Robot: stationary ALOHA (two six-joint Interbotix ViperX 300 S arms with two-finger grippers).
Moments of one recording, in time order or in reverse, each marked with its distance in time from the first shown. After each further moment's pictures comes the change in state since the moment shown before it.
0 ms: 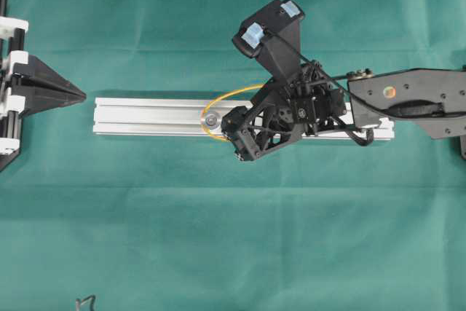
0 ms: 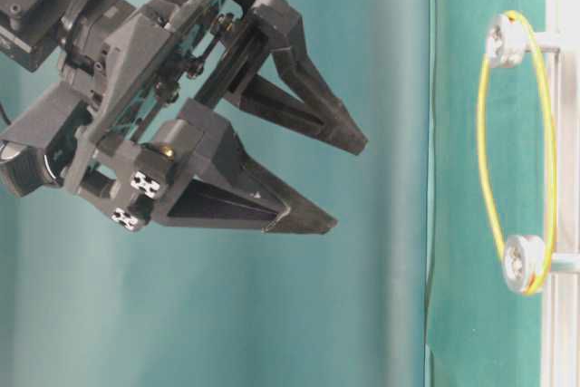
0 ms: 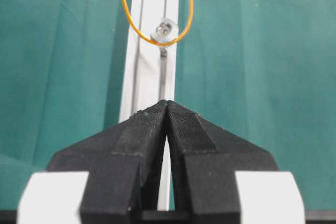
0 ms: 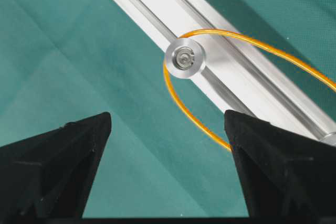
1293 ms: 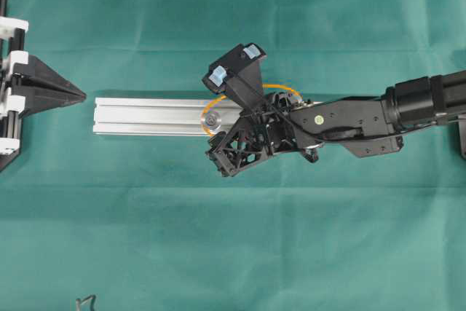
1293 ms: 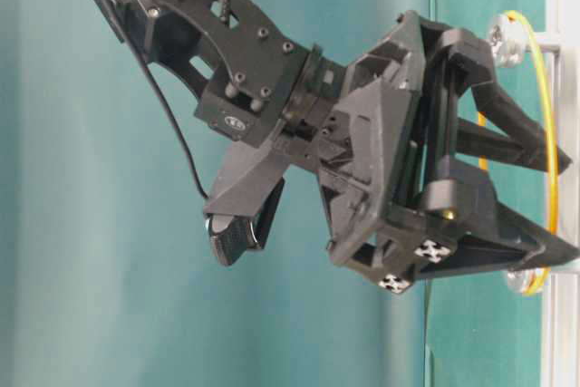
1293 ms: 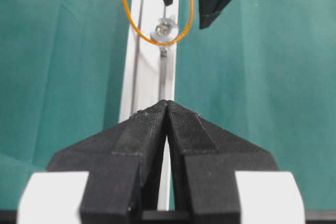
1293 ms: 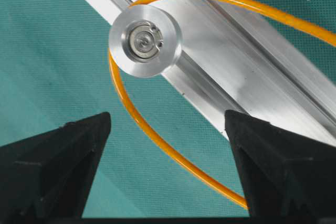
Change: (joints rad) left arm 0.002 0.000 0.002 -0.002 0.000 0.000; right arm -0.002 0.256 -0.002 0.021 -0.112 0.026
